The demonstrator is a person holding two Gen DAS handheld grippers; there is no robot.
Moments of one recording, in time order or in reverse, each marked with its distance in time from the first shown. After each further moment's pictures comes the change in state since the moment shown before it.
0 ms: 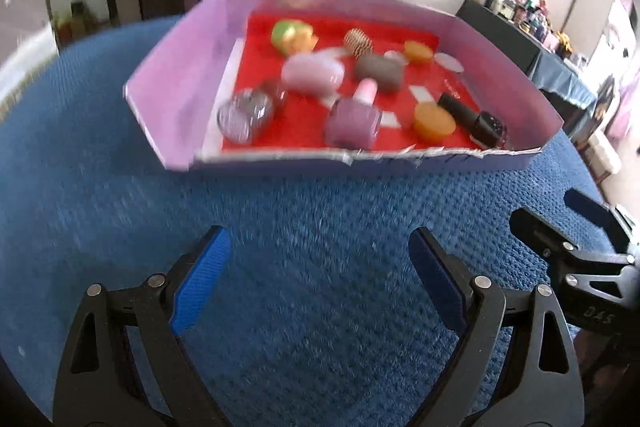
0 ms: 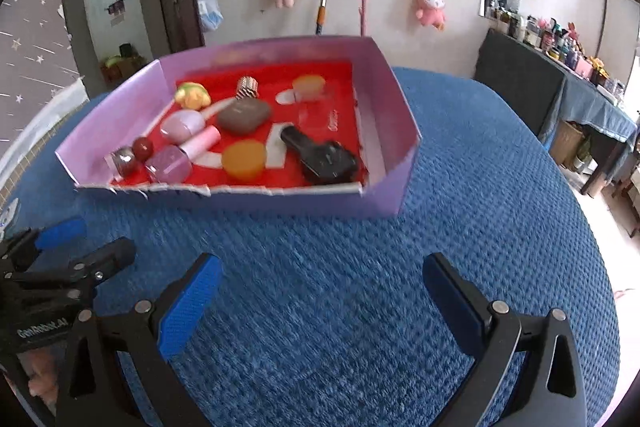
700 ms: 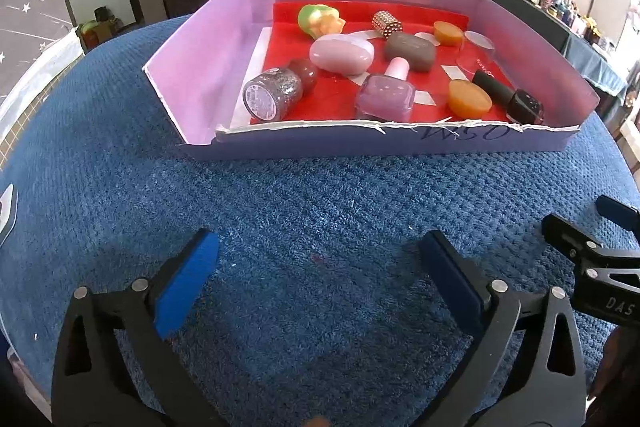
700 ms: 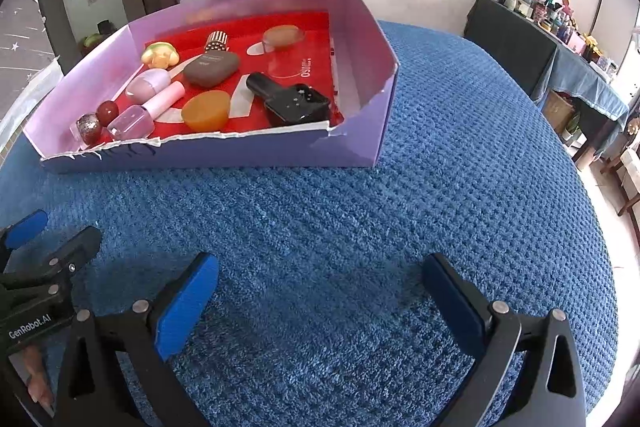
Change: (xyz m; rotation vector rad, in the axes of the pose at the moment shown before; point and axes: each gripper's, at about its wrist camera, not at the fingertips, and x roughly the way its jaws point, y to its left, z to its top) left arm 0.004 -0.006 -0.009 0.030 0.013 0.151; right arm 0.011 -0.015 -0.011 0.020 0.143 -0.043
